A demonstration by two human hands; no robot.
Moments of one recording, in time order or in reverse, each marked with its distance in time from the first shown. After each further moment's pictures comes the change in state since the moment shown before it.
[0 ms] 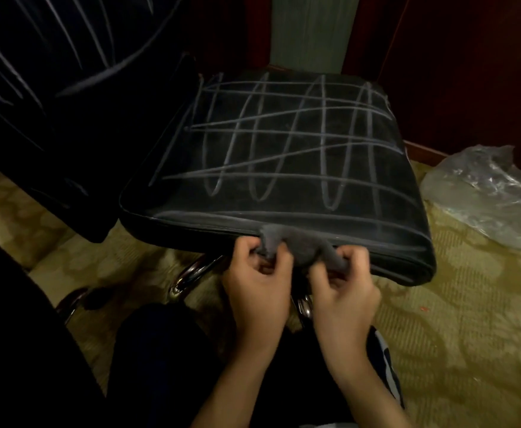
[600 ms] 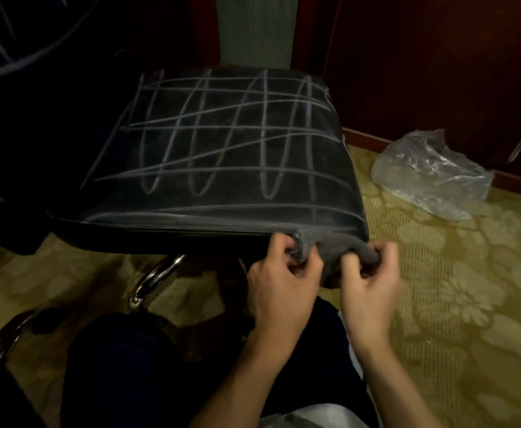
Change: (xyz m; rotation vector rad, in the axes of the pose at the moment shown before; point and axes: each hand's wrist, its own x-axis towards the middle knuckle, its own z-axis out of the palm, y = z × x) left_hand -0.056 0.008 0.056 0.283 -0.263 0.291; right_hand 0.026 0.048 -0.077 0.032 0.212 0.085
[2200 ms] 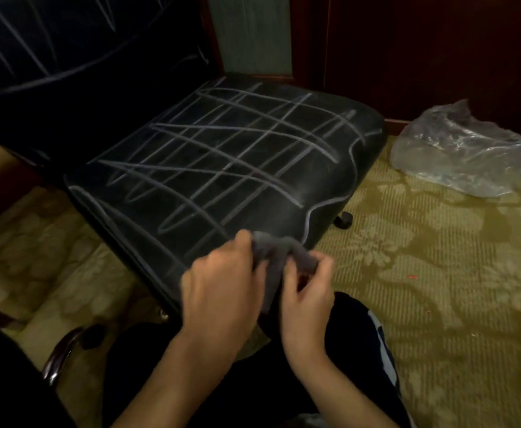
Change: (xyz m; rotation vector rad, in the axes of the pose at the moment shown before) left_hand 0.042 0.043 -0.087 0.862 -0.435 0.151; right_hand -0.056 -0.007 0.064 0.187 -0.058 0.080
